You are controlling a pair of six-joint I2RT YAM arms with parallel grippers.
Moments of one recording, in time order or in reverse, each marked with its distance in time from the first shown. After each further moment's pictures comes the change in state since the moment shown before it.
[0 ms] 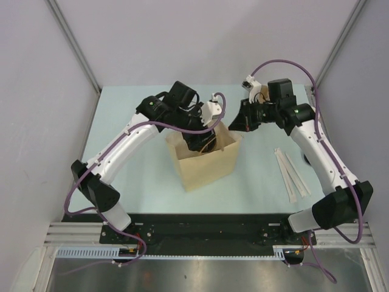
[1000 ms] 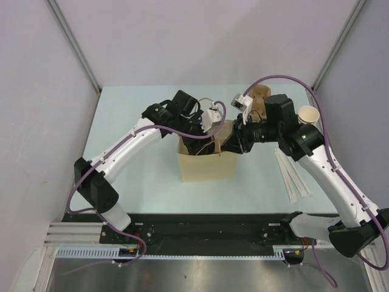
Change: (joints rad) left arm 0.016 -0.016 -0.174 0.119 -0.006 -0.005; right arm 0.216 -0.255 -0.118 0.006 0.014 -0.058
